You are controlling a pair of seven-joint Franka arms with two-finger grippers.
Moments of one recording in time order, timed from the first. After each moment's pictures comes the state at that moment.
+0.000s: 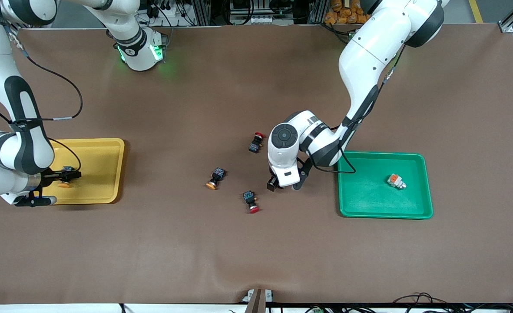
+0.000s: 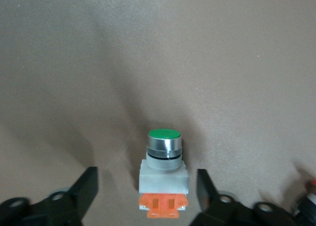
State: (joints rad) left arm -0.45 0.86 -0.30 -1.46 0.35 2.31 -1.93; right arm -0.33 0.66 0.05 -1.63 -0.10 1.94 -0.23
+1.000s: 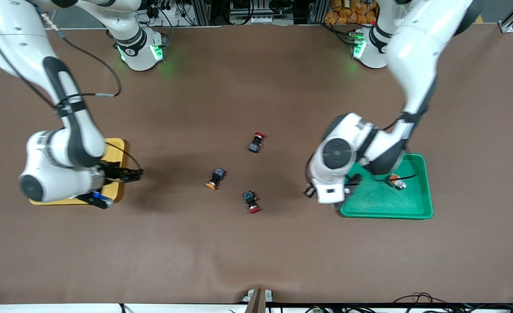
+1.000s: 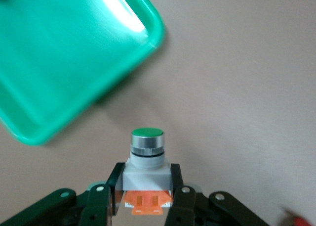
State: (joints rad) left arm -0.11 0.70 -0.47 -1.42 0.34 1.93 -1.48; right arm -0.07 0.58 0.20 -1.63 0.13 1.82 0.41
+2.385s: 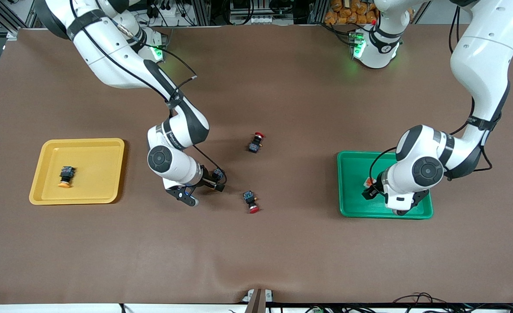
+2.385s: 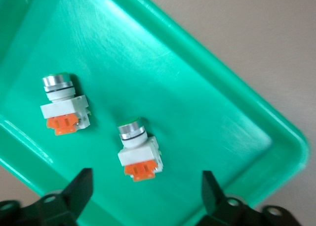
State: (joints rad) left arm 0.33 0.65 -0.62 -1.70 0.45 2.09 -1.10; right arm 0.30 0.74 0.20 -1.66 0.13 2.43 0.86
